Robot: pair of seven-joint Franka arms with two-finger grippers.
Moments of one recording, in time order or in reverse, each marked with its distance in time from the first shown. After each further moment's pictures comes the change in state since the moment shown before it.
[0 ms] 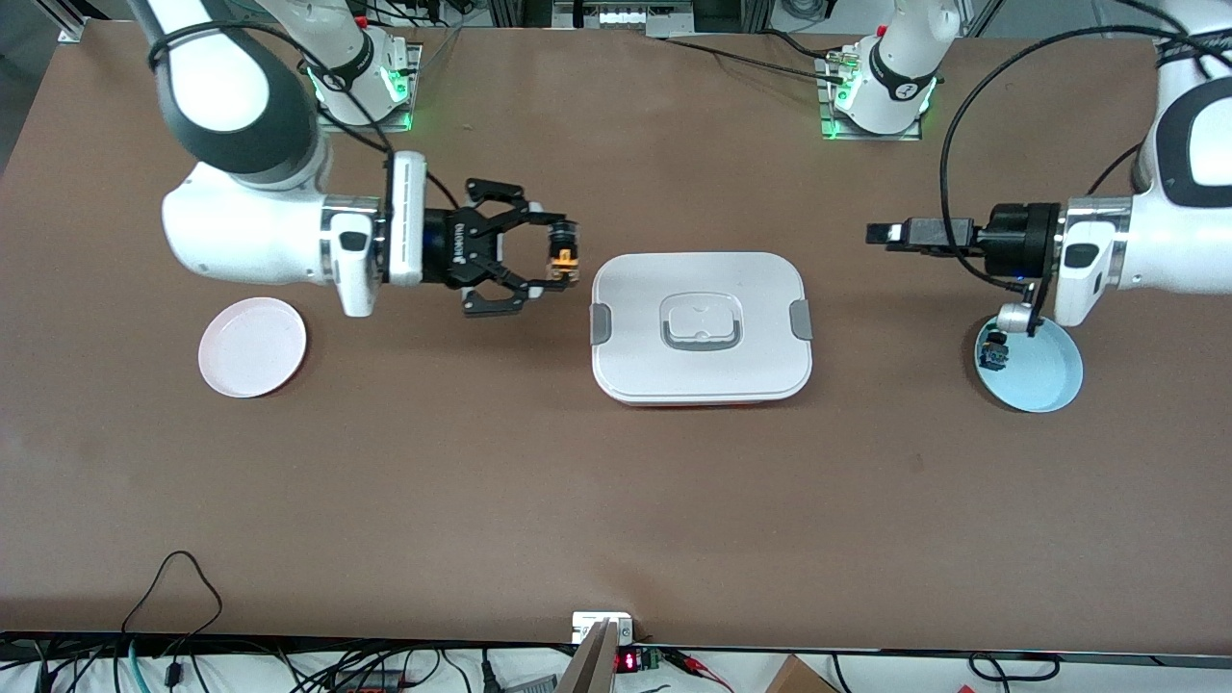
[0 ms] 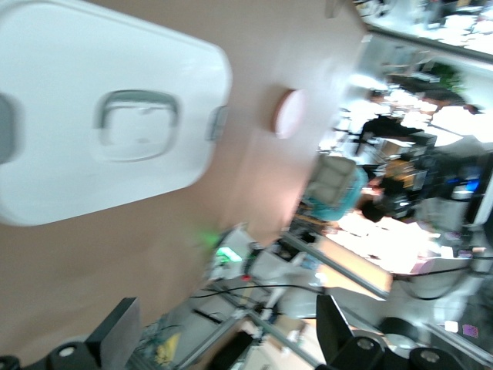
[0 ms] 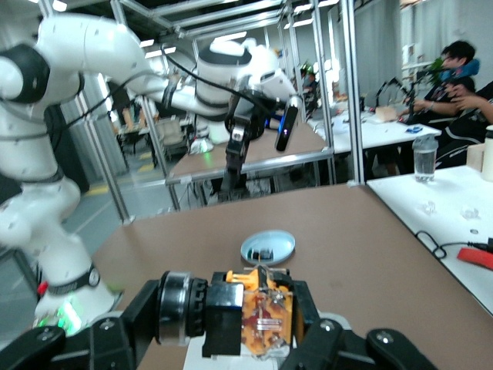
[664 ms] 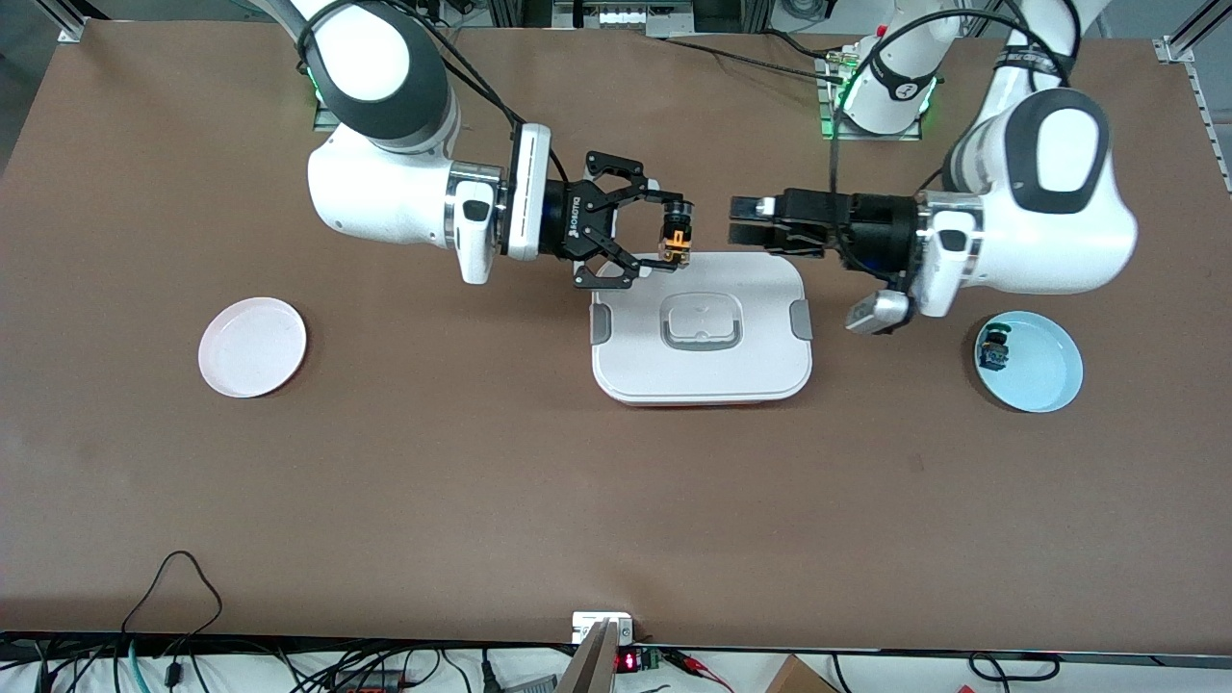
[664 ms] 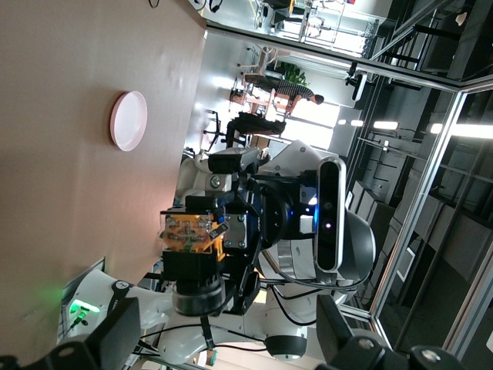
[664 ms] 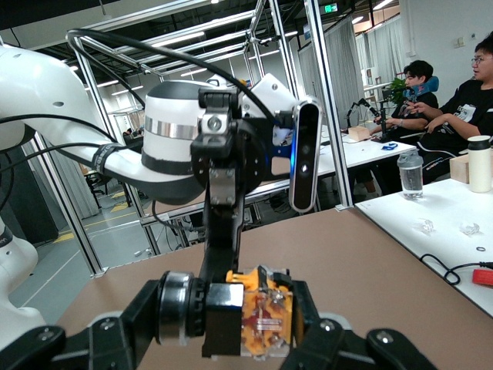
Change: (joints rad) left arm -0.024 0.007 -0.254 -0.070 -0.396 0.261 0.165; right arm 0.202 0.075 0.003 0.081 0.122 0.250 0.001
